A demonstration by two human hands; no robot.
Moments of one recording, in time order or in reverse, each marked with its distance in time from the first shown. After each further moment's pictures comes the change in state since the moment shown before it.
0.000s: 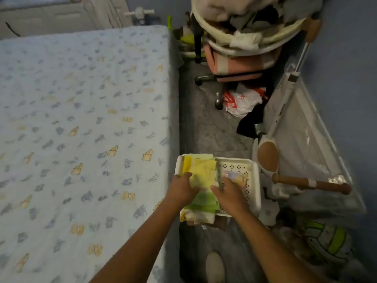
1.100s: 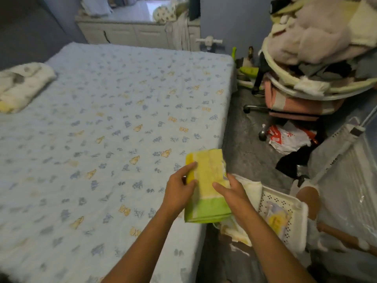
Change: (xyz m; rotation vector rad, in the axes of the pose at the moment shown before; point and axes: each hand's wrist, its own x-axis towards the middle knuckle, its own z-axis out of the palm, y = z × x) left_hand -0.107 -0.086 -0.129 -0.760 0.500 0.048; right_hand -0.048 -0.159 0.045 0.524 -0.261 -0.203
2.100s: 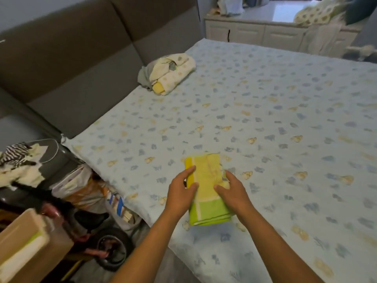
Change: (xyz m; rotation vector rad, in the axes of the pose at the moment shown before) left_hand -0.068 -0.272 -0.673 -0.026 0.381 -0.071; right_hand -0.071 -0.019 0.730 -0.386 -0.345 -0.193
